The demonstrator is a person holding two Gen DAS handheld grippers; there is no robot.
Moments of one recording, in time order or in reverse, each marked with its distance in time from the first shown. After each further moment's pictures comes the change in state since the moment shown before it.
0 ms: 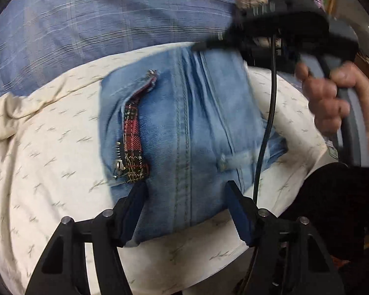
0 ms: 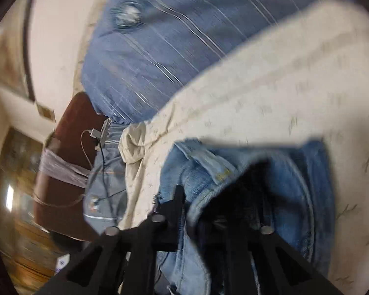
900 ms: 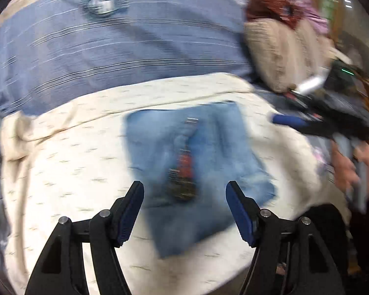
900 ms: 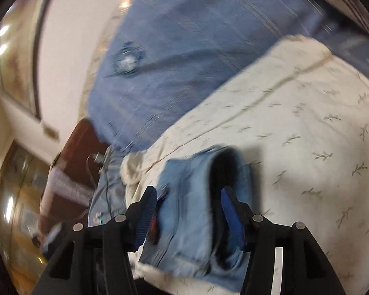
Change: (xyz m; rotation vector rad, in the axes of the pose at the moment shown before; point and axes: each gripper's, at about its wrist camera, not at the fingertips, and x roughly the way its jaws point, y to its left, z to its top) left arm -0.036 0.019 0.046 -0.081 -0.112 0.084; right arm -0.096 -0.046 -0.012 0.010 -0.090 0.011
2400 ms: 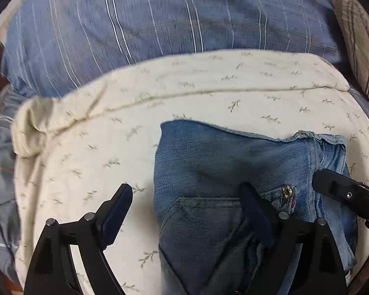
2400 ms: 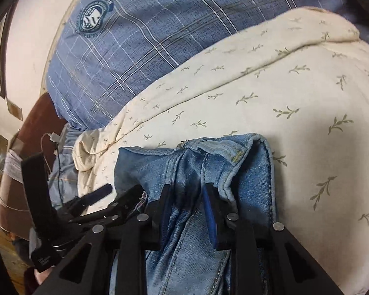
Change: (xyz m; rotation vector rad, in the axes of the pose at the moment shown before) left arm 0.130 0.027 0.054 -0.107 0.152 0.350; right arm 0.116 -0.023 0.003 0.017 0.110 -0.192
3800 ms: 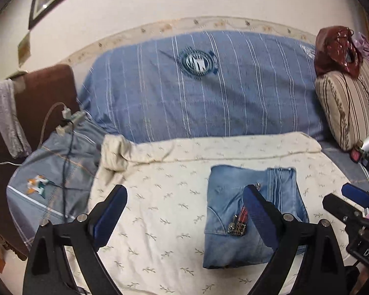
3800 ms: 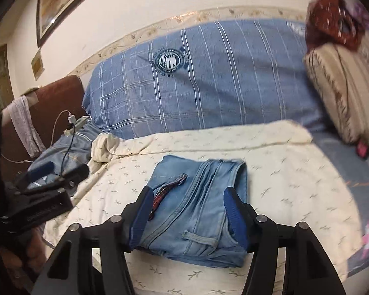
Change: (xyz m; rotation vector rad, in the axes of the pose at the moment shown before) left arm -0.212 0.052 -0.100 -0.151 -0.465 0.125; right arm -0.164 0.120 -0.117 -0.412 -0.373 -0.215
